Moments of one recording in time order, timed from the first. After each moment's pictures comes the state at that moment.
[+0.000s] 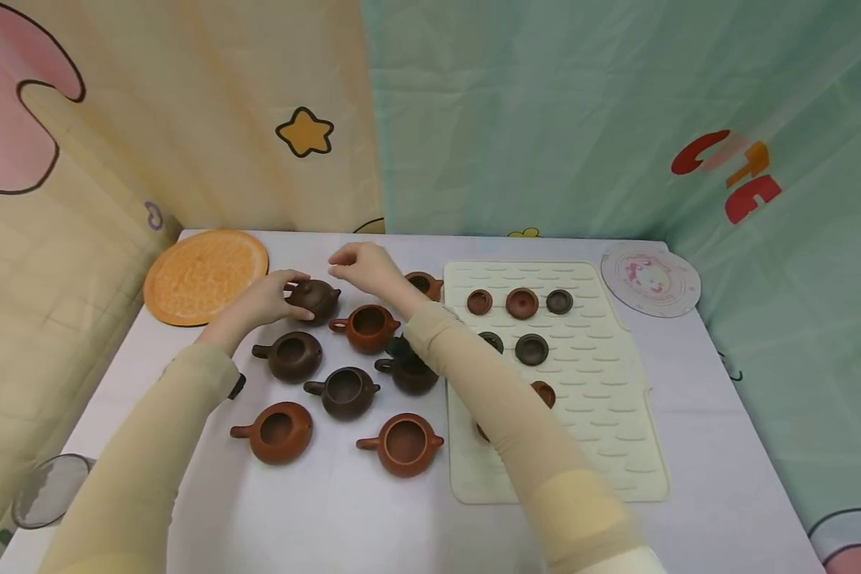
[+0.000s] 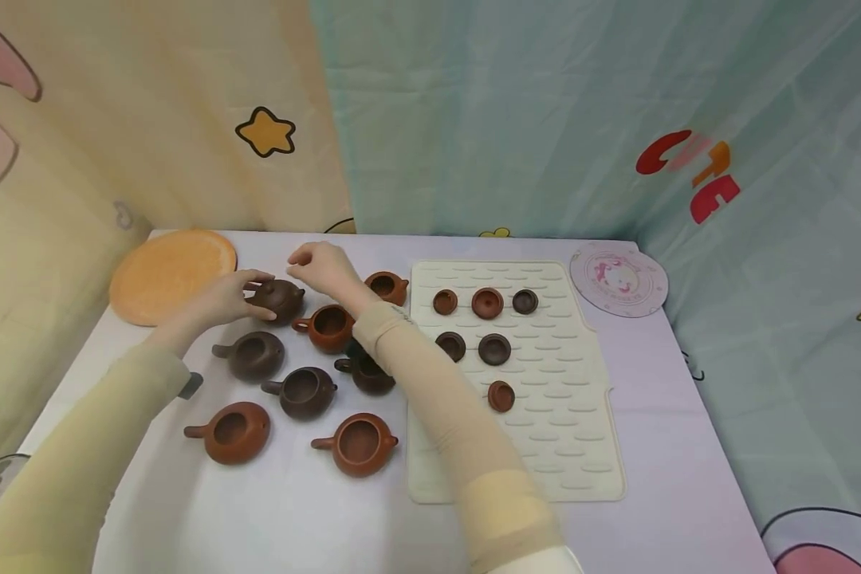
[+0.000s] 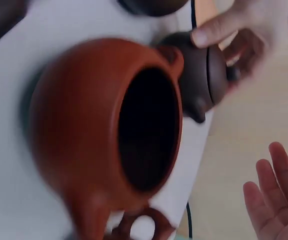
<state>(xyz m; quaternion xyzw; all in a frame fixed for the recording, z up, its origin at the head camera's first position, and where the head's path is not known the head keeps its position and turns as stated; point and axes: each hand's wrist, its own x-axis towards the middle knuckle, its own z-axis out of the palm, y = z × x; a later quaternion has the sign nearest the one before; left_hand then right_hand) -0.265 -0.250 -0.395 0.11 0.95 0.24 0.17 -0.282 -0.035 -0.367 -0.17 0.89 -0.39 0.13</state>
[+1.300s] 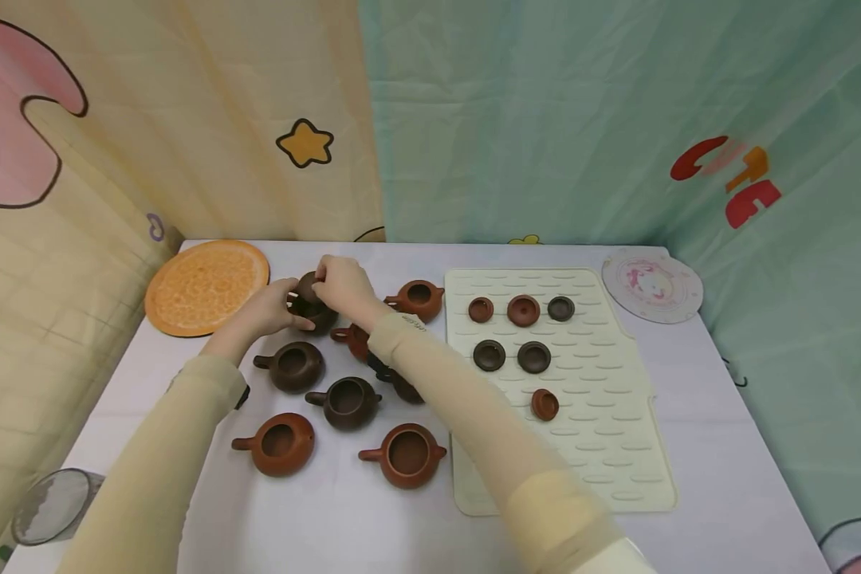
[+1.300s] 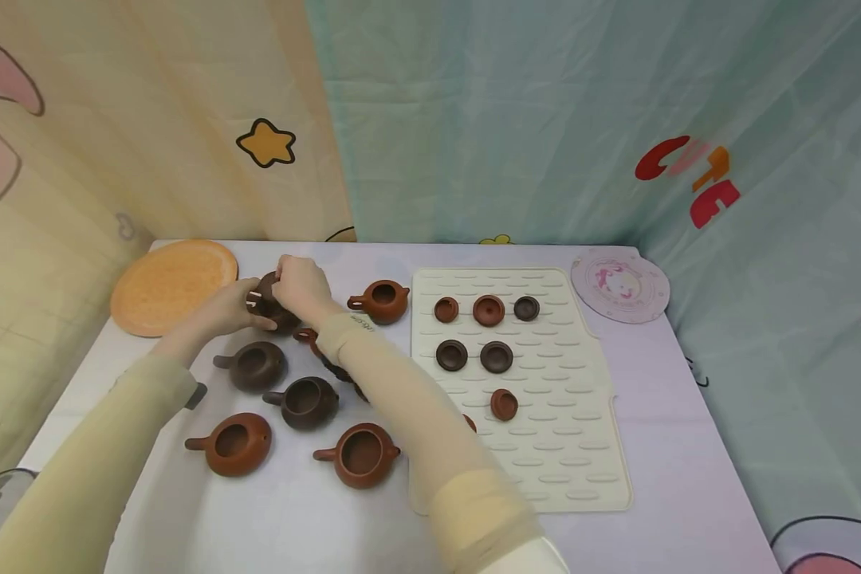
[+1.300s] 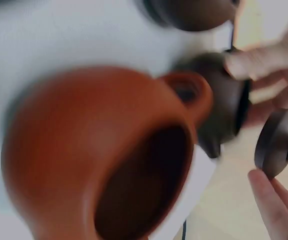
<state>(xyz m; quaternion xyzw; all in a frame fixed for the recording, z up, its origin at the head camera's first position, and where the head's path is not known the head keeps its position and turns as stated) -0.267 -0.248 -0.403 0.10 0.95 0.25 0.16 -0.272 -0.077 -0.374 -0.16 0.94 -0.30 0.04</state>
